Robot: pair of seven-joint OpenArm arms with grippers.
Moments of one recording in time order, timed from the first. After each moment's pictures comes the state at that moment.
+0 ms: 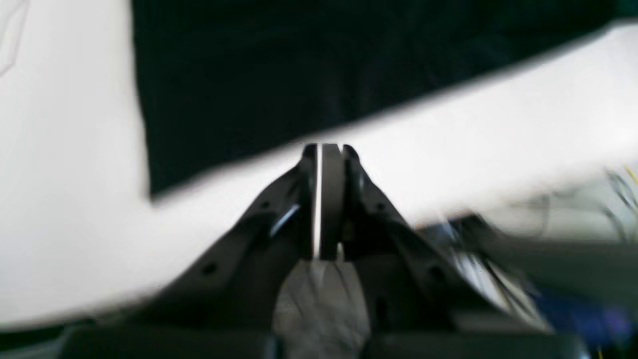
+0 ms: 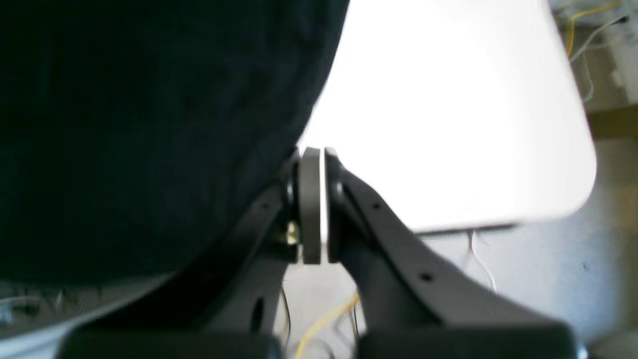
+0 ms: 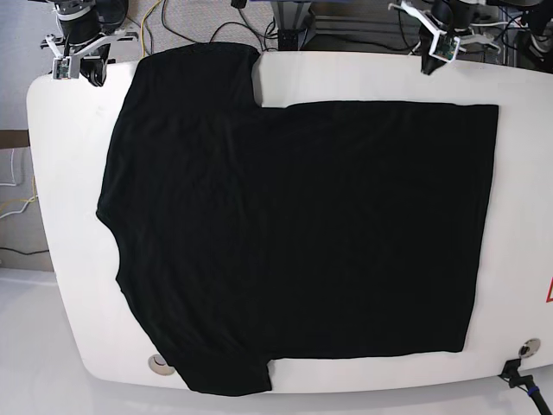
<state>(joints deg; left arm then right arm) 60.7 -18.4 -7.0 122.4 -0.2 -4.8 8.8 -54.4 17.8 26.1 112.5 28.0 10.4 -14.8</state>
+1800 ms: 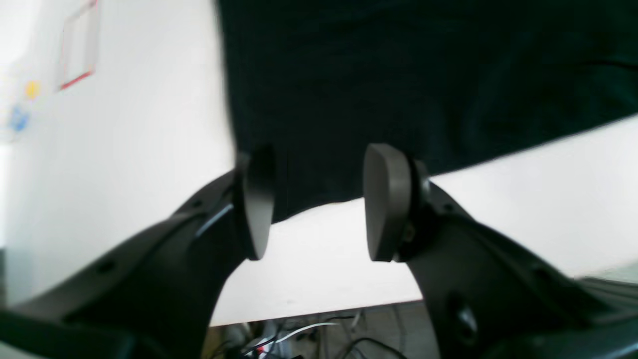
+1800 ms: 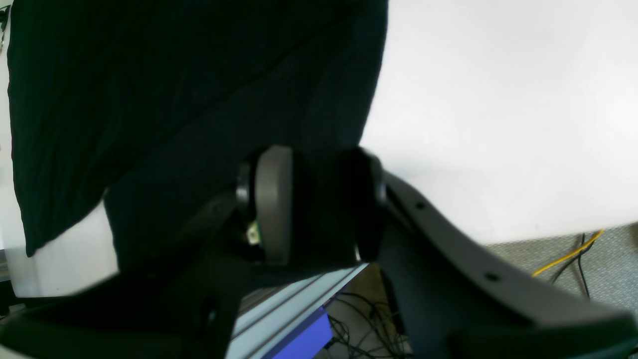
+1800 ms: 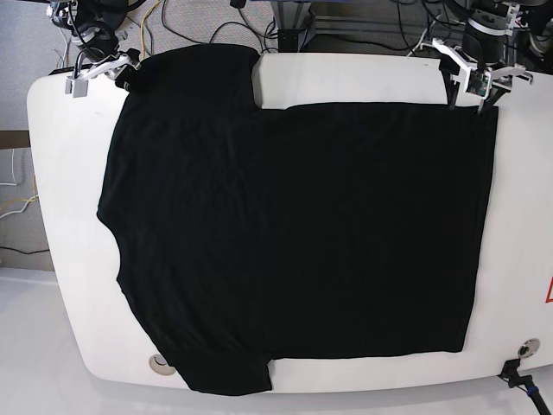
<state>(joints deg) 52.1 -18.7 -16.5 121.8 -1.4 -6.9 13.4 -33.6 9.5 35.7 91.6 54.7 24.6 -46.7</state>
